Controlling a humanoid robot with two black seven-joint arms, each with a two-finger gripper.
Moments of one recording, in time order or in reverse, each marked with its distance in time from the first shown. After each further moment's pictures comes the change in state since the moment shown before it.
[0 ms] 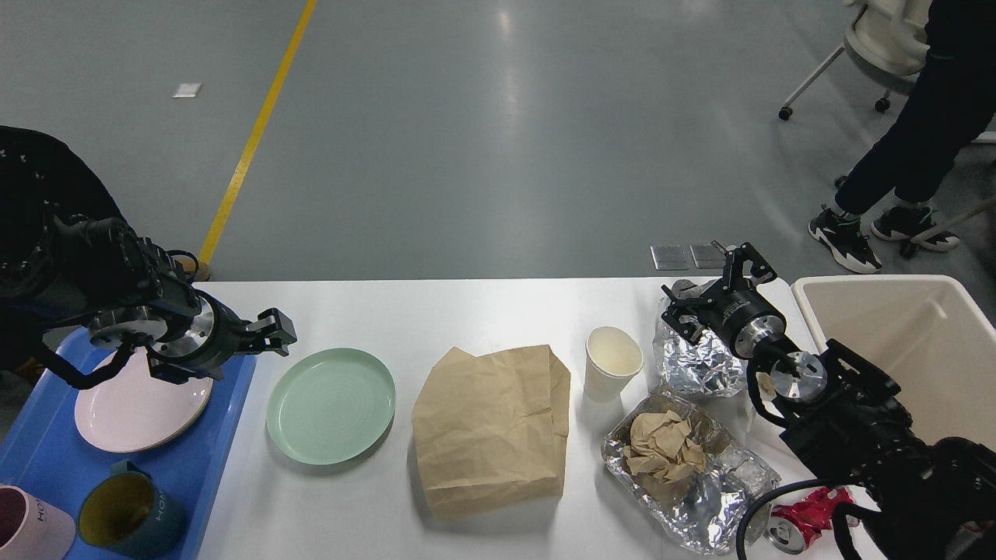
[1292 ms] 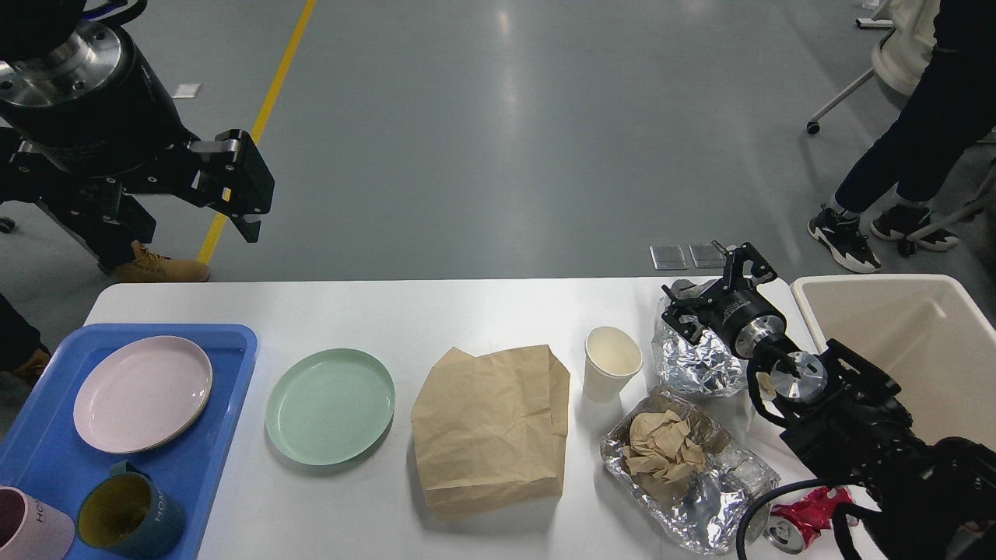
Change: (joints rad) left arm -0.918 -0.051 0.090 -0.200 0.305 -0.724 0.005; right arm 0.000 0.000 0.000 0.000 0.000 0.000 0.000
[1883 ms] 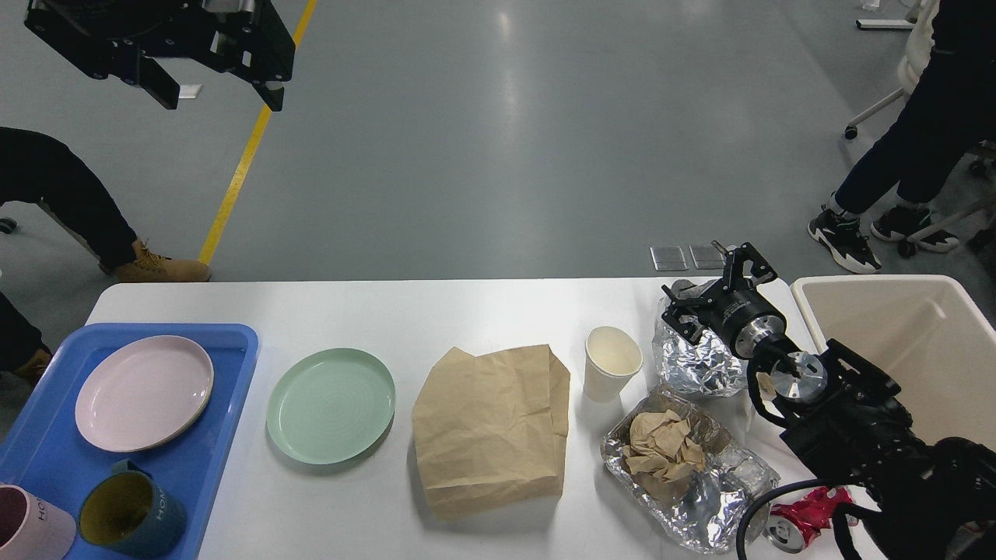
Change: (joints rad) left arm 0.004 0.023 -0.035 0.249 -0.001 0.000 0.003; right arm 0.000 0.000 0.000 0.000 0.000 0.000 0.000
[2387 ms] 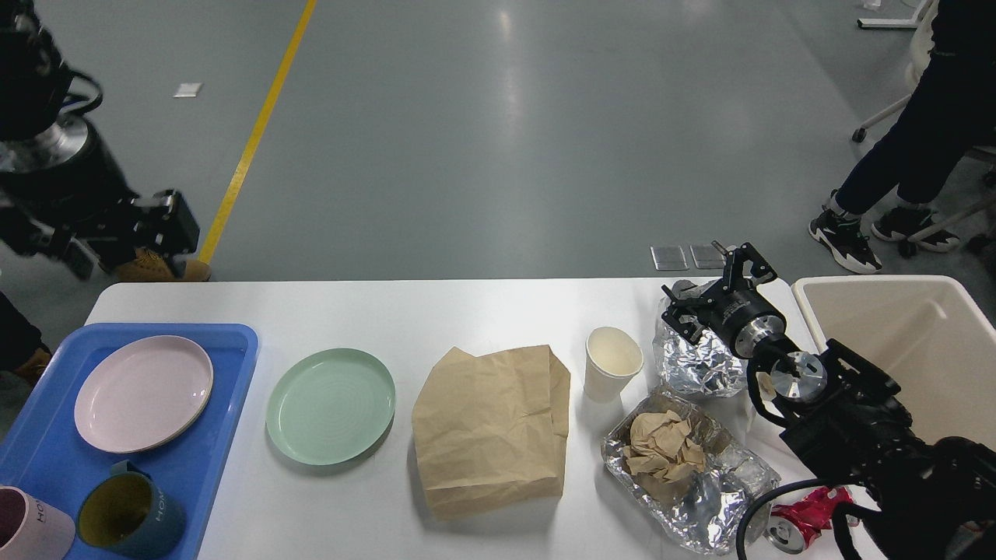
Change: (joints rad) left arm 0.374 0.146 -0.045 0.070 0.119 0.000 0.131; right arm 0.000 0.000 0.000 0.000 -0.001 0.000 0.000
